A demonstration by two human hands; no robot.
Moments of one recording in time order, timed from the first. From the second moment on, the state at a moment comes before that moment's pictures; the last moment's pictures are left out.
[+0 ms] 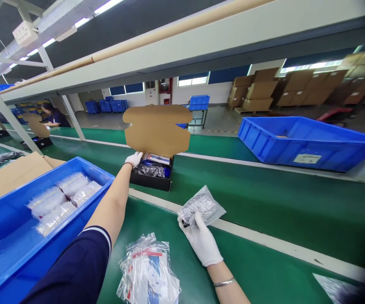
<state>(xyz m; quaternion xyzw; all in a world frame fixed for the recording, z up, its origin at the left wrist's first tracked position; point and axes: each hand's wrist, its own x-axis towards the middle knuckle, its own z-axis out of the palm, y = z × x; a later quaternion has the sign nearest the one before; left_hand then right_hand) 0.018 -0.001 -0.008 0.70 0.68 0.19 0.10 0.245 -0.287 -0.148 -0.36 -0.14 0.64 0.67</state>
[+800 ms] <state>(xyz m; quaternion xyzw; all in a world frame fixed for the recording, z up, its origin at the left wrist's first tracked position) 0.092 -0.116 -0.071 0.79 0.60 0.10 0.04 0.239 -0.280 -0.113 -0.49 -0.33 0.52 0.61</state>
